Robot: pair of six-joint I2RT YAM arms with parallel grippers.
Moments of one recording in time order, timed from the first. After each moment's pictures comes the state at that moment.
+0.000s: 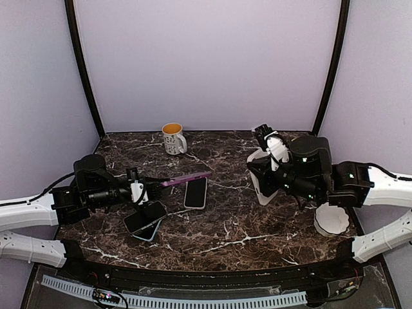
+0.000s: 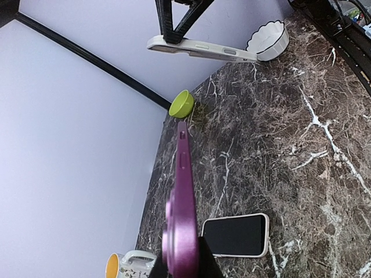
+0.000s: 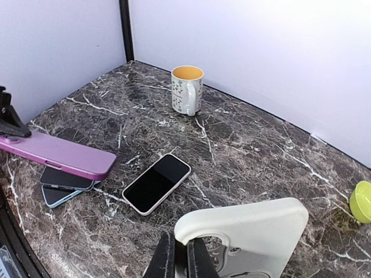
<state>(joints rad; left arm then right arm) -0.89 0.91 0.56 0.16 0.18 0.92 1.17 1.08 0.95 -0.28 0.48 0.16</state>
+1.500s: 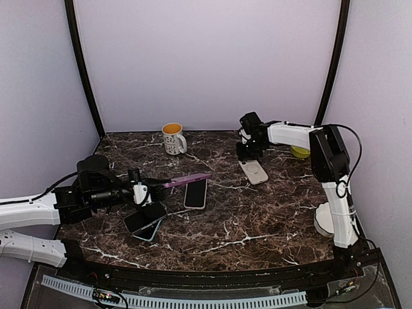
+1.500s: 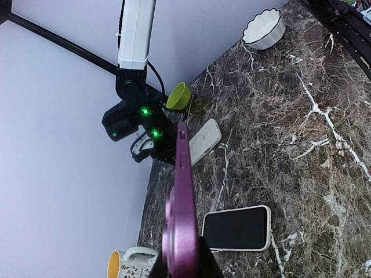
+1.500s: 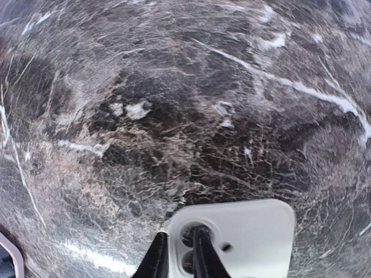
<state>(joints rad) -0.89 0.94 0.56 0.16 0.16 0.96 0.50 2.32 1.89 -0.60 0.02 0.28</state>
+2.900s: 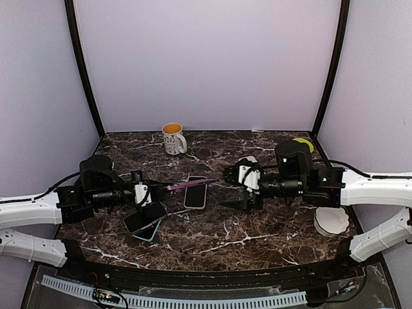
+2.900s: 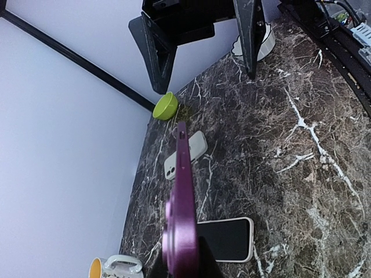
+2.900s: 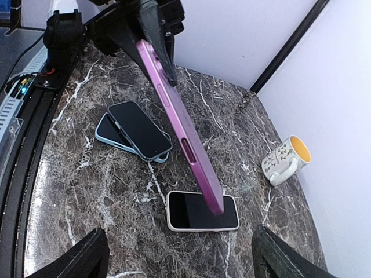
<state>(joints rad) -0.88 0.96 0.56 0.17 0.23 0.90 1.01 1.21 0.82 -0.01 -0.25 -0.57</state>
